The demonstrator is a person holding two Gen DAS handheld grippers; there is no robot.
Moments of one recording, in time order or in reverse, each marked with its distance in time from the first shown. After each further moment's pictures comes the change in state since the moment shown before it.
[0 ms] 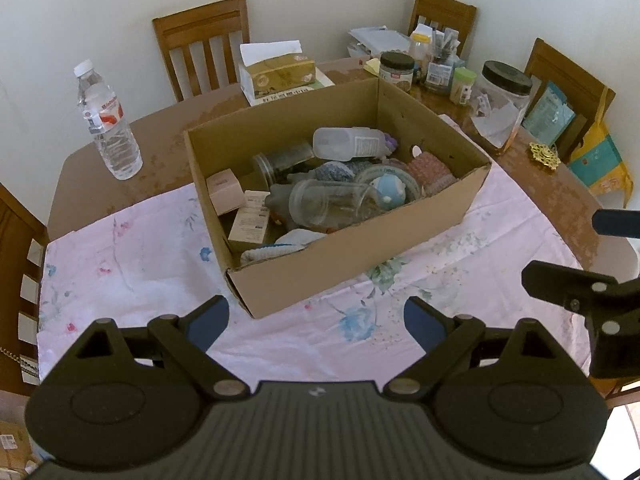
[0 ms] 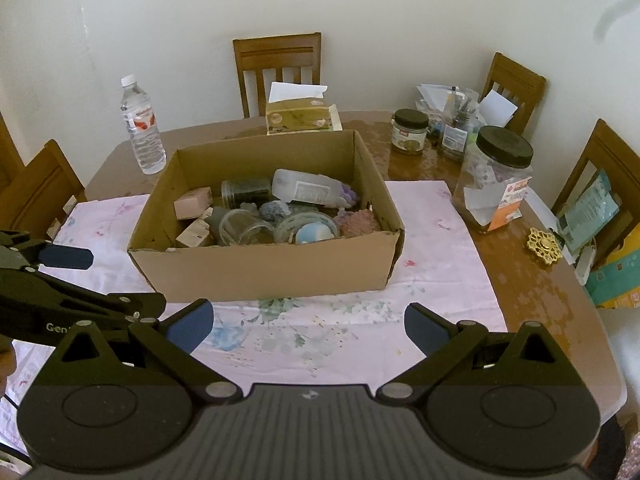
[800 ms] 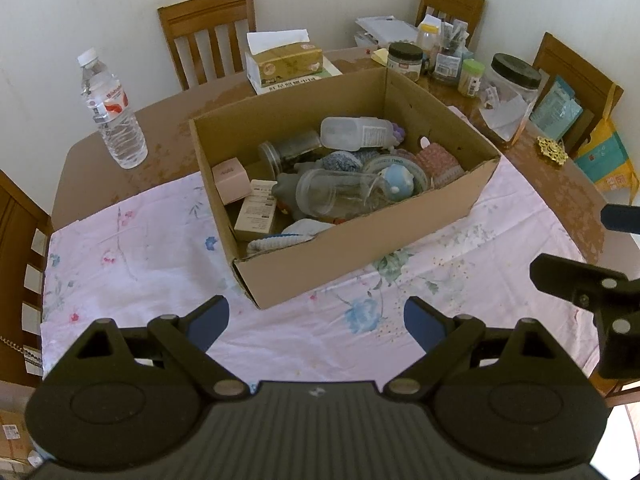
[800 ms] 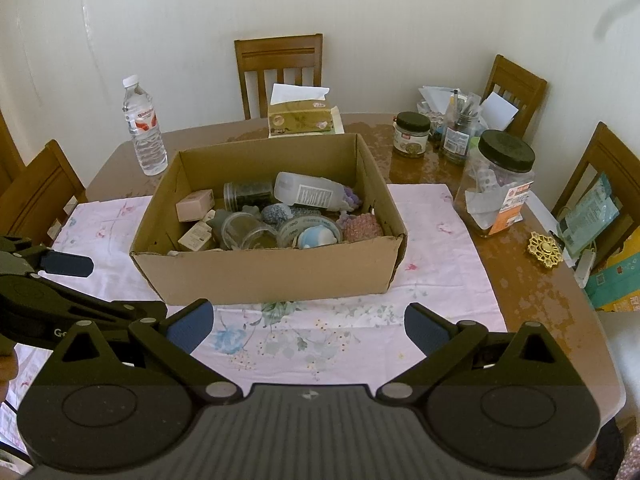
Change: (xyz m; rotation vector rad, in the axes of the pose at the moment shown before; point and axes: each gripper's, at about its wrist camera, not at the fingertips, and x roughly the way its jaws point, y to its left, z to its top) left arm 0.003 0.002 0.001 -0.013 0.034 0.014; right arm 0.000 0.002 0.002 -0.003 -0.003 -0.001
